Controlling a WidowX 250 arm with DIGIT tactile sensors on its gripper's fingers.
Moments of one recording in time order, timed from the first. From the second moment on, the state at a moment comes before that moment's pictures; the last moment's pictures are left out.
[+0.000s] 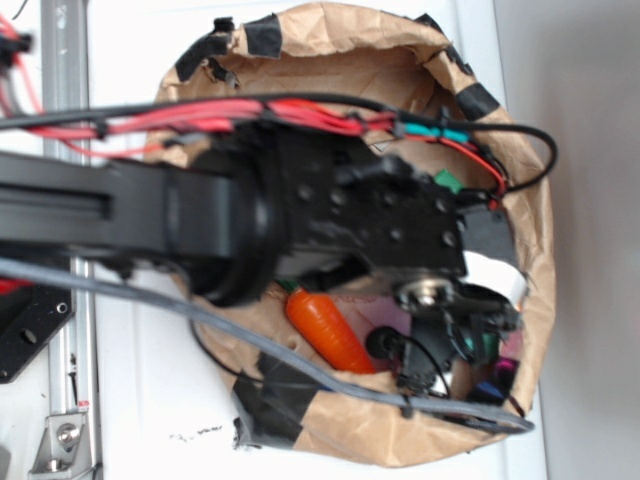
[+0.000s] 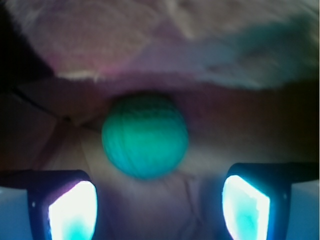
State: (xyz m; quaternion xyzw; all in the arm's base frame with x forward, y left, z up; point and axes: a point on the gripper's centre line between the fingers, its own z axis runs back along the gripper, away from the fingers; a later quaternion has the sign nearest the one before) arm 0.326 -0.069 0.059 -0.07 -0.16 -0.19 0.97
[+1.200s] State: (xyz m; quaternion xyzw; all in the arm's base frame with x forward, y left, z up) arm 0.288 -0.015 0.126 0.01 -0.21 -0.09 0.97
